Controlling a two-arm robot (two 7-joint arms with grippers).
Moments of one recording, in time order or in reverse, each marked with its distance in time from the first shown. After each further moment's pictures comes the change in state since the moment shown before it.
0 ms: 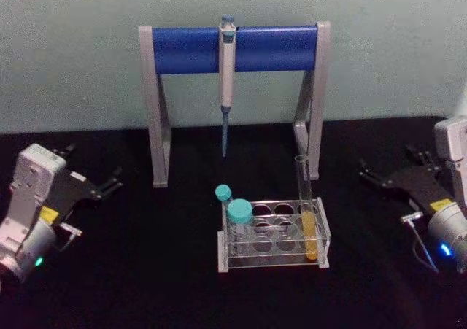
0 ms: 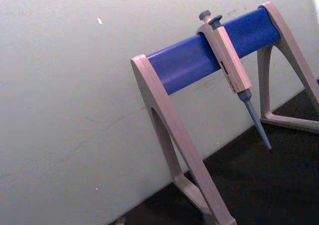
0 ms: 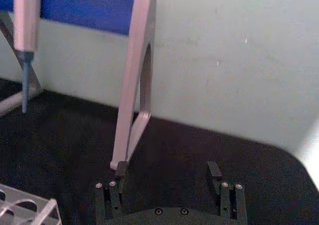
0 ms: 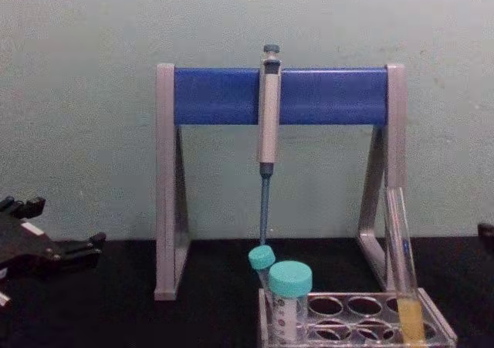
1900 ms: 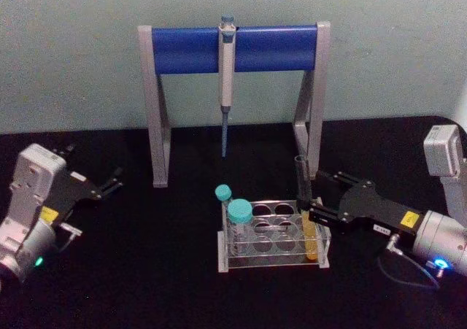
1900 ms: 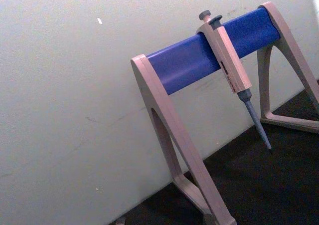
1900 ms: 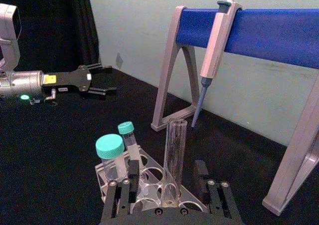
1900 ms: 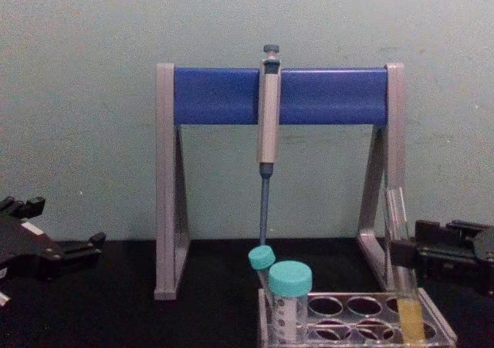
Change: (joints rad) left arm 0.000 0.000 0.000 0.000 0.000 0.000 0.000; right arm 0.121 0.163 -0.171 0.102 0.302 -0.175 0.605
